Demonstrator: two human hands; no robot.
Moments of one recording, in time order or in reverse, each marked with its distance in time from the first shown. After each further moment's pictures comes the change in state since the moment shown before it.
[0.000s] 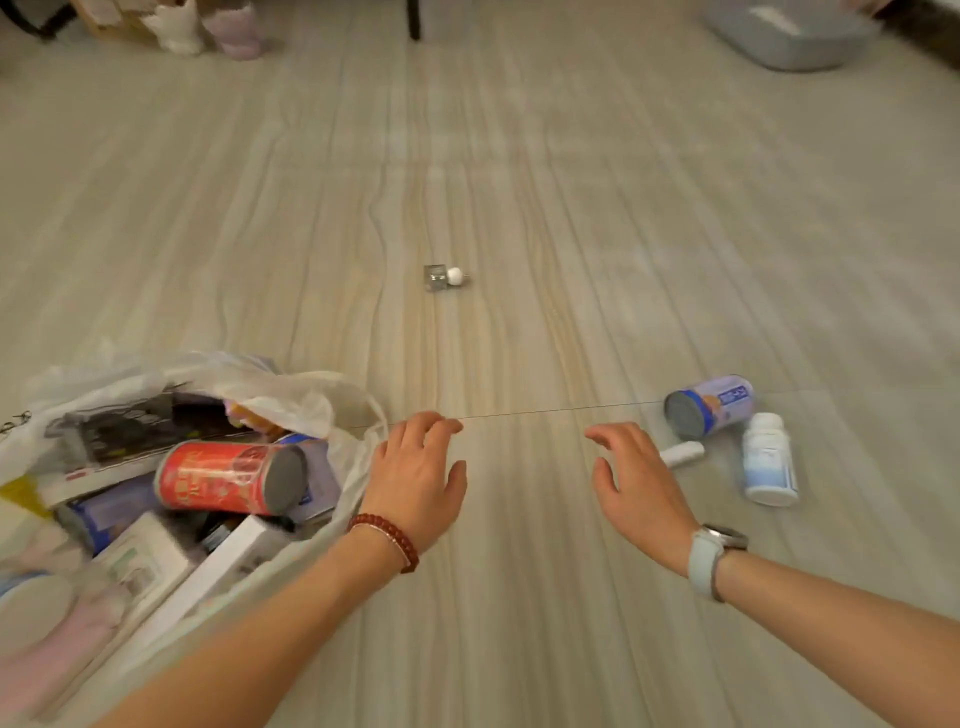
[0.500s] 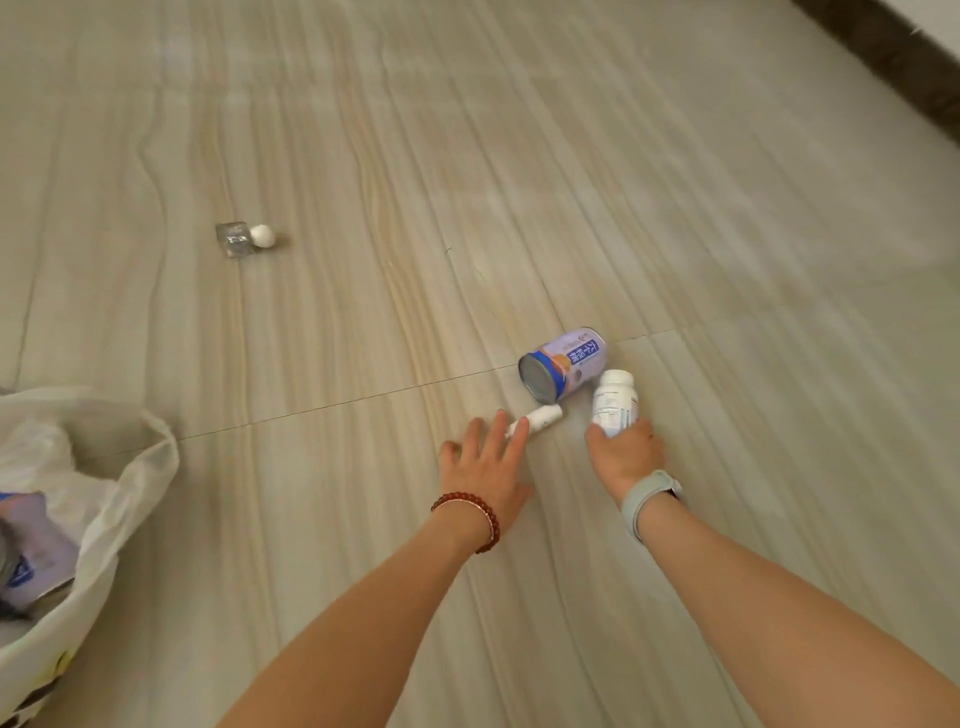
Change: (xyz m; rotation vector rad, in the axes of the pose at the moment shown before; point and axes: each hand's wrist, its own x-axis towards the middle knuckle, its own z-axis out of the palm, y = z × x) left_hand 0.064 0.147 0.178 0.204 -0.333 0.243; right_hand 0.018 0.152 -0.034 0.077 0.273 1.009
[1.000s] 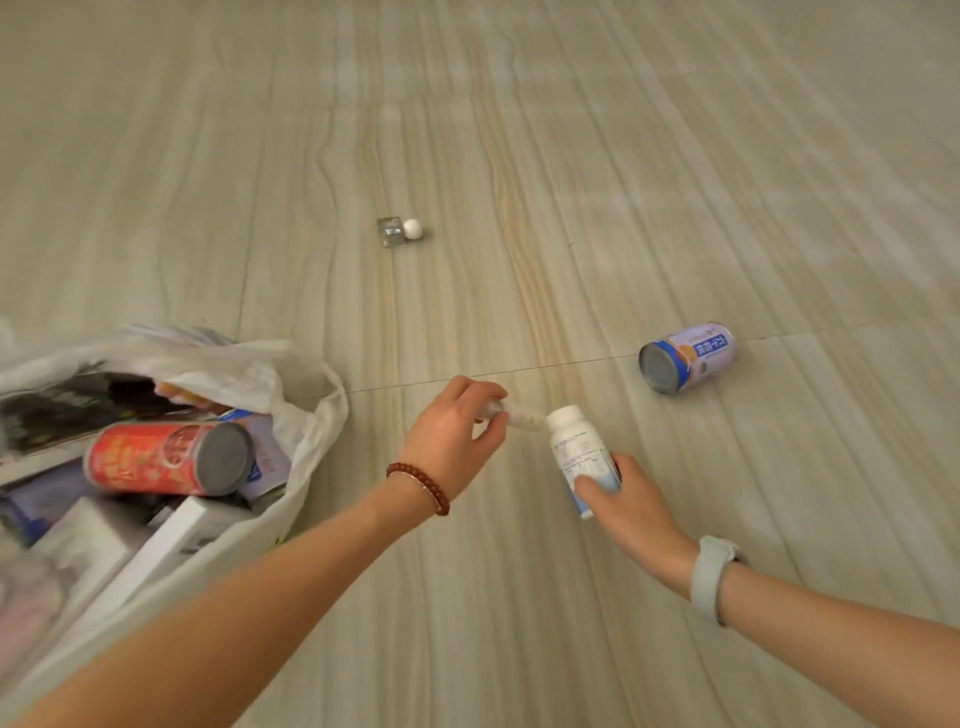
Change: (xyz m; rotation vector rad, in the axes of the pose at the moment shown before) left_hand -0.088 -0.105 -0.082 -0.493 0.400 -0.093; right_hand -0.138 -0.018 0.010 0.112 -0.545 -0.376
